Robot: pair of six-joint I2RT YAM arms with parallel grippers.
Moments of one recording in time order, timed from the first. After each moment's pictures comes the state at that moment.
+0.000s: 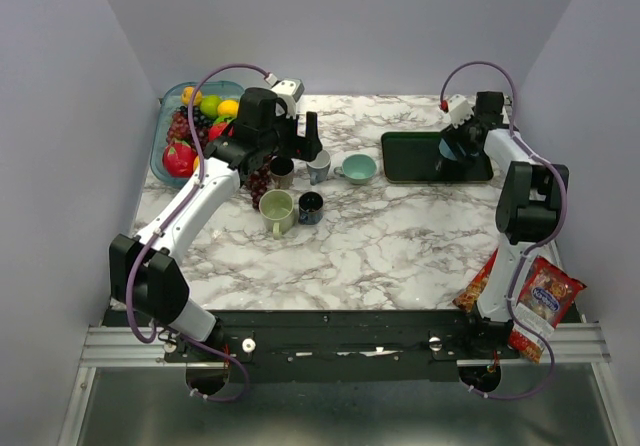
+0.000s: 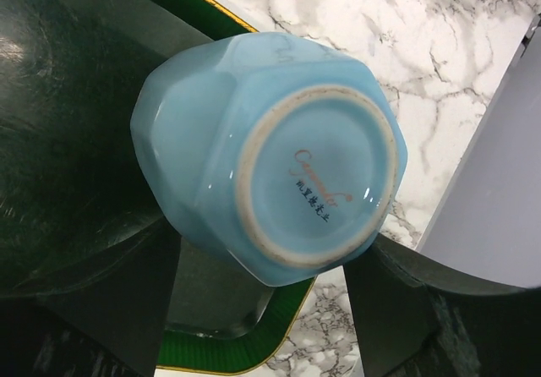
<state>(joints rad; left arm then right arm) -0.43 1.52 1.42 -0.40 0.17 -0.19 -0.08 2.08 1.58 -0.31 -0.05 -0.73</state>
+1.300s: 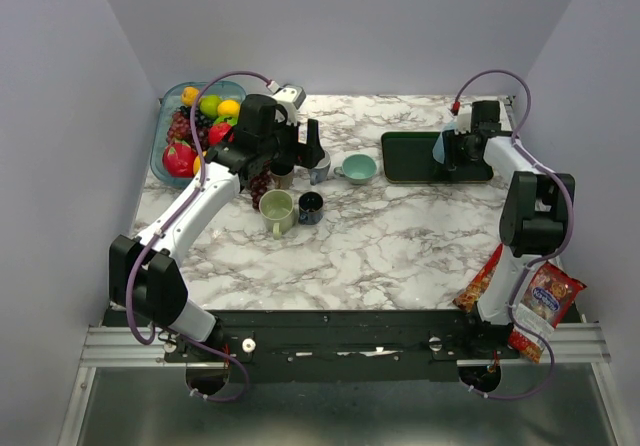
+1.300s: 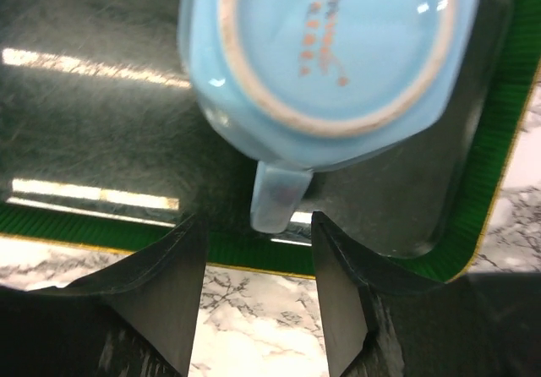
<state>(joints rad) -0.42 1.51 1.36 -0.36 0.23 -0.20 -0.06 1.95 1.44 -0.43 -0.12 -0.23</state>
